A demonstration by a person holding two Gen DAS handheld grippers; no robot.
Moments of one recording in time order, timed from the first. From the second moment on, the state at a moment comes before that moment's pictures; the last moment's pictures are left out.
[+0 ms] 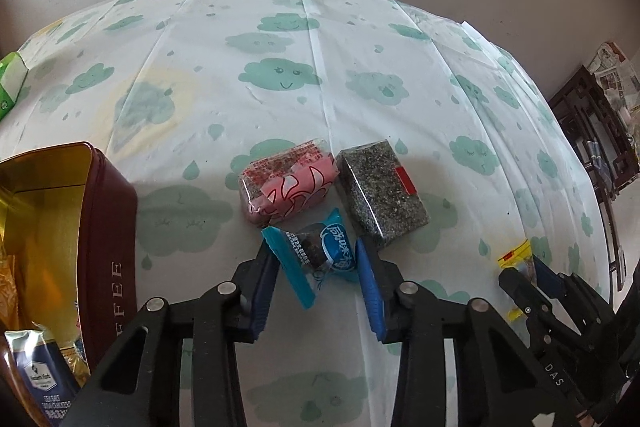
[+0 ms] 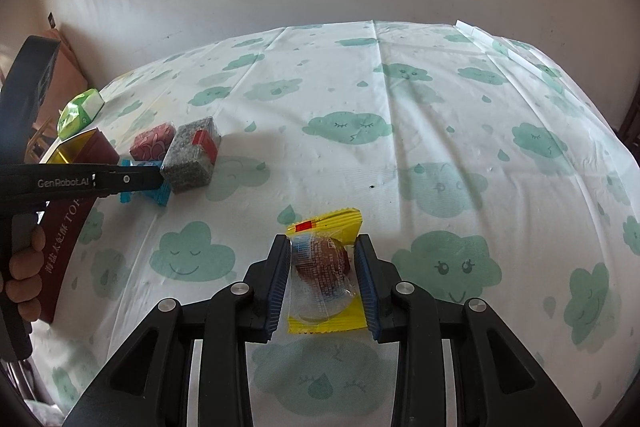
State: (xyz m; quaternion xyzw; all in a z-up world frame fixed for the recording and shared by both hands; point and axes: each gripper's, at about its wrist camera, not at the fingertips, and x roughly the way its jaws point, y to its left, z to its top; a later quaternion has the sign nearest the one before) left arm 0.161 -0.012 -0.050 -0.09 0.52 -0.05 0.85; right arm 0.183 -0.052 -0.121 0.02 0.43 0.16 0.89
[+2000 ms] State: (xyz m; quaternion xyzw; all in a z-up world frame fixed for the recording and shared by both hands) left arm 0.104 0.123 0.004 -0.05 0.48 0.08 0.87; right arm 0.180 -0.051 -0.120 -0.03 0.42 0.16 0.89
